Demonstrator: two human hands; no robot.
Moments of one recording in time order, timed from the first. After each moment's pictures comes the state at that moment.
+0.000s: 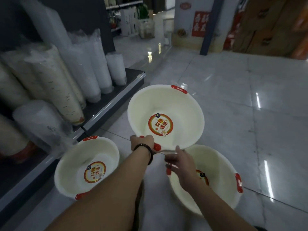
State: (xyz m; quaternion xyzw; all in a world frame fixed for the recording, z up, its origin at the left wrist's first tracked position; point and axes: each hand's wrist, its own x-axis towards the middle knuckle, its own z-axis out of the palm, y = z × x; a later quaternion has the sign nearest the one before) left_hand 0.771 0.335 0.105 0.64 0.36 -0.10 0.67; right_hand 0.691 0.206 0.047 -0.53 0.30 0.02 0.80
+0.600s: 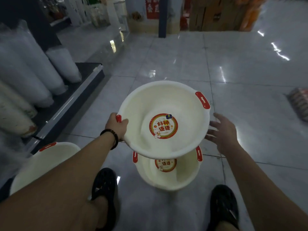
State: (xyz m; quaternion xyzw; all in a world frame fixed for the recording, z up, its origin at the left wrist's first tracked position) left_hand 0.784 0.260 0.098 0.86 0.07 -0.14 0.48; right_hand 0.610 -0.059 0.087 -0.53 0.43 -0.18 0.71
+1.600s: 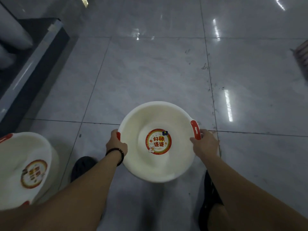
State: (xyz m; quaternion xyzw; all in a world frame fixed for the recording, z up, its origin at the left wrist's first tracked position) left_hand 0.757 0.221 -0.130 0.90 0.11 -0.26 0.32; right_hand 0.589 -0.046 -0.100 -0.76 0.51 -0.01 0.40
